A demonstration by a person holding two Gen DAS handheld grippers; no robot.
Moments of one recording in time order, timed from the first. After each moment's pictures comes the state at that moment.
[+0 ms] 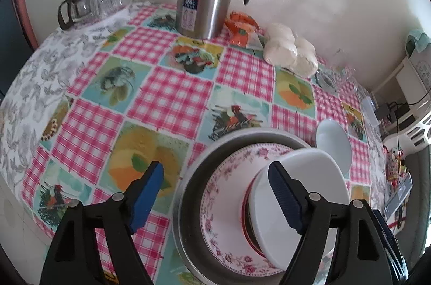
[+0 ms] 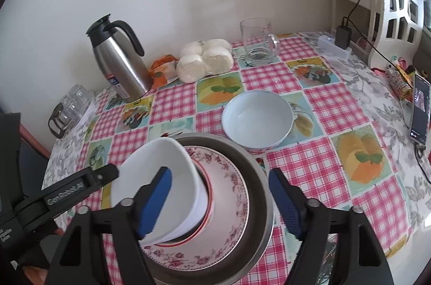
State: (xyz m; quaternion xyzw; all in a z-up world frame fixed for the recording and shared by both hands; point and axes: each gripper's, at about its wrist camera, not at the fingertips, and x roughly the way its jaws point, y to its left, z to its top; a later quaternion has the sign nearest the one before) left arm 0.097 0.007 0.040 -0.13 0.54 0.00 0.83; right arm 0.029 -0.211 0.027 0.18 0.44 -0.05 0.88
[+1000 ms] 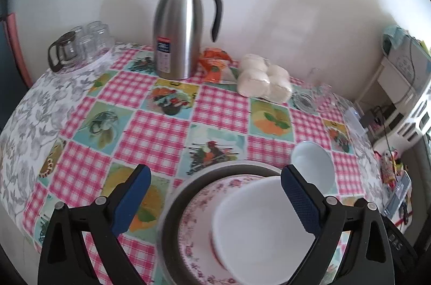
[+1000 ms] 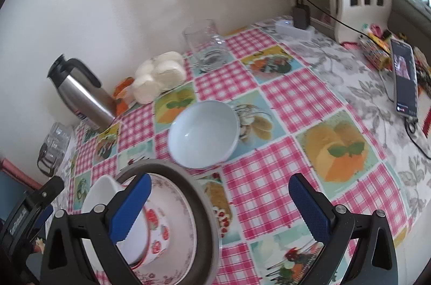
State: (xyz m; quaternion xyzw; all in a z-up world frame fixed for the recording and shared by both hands) left arm 0.098 -0.025 0.071 -0.10 0.46 -0.04 0.88; right arm 0.030 -0.295 0.003 0.27 0.43 -0.12 0.85
